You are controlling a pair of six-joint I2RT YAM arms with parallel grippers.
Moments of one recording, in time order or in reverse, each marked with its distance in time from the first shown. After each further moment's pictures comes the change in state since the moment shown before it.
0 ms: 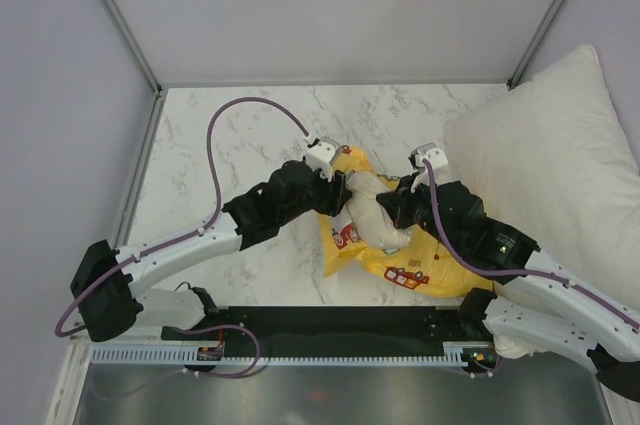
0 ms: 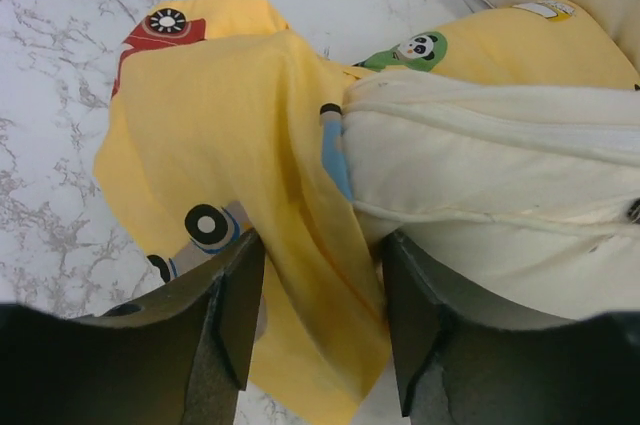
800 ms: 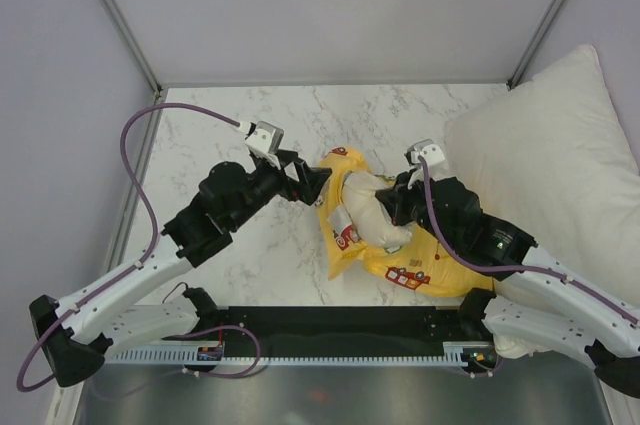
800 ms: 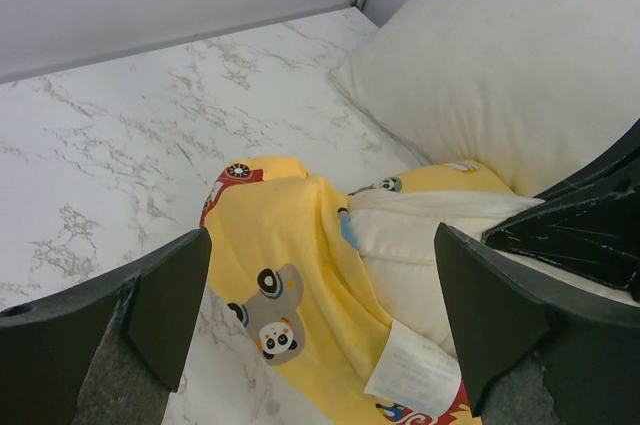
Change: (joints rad) left arm 0.082 -0.317 -0.002 0.036 0.021 -0.001; right arm 0.002 0.040 0.045 -0.018 0.041 -0.030
